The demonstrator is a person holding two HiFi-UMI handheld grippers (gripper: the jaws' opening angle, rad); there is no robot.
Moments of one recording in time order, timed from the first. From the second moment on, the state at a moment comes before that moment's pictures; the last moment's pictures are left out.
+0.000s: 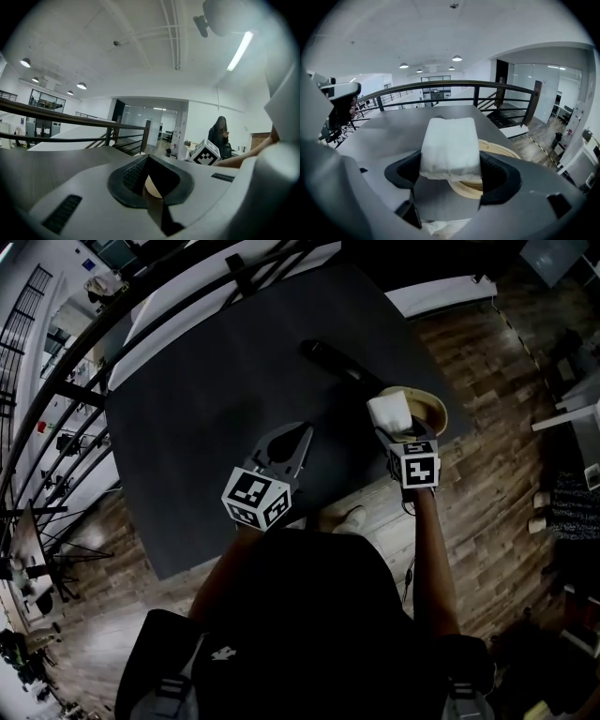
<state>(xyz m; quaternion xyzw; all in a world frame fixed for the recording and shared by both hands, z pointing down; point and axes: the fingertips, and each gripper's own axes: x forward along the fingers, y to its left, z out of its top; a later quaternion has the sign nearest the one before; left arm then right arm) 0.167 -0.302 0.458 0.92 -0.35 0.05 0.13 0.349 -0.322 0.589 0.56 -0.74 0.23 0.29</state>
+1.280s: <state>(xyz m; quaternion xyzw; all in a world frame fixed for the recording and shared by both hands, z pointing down) 0.206 -0.302 0.471 0.92 -0.36 0.07 0.14 0.422 -0.340 0.654 0.61 -0.66 0.31 0.30</state>
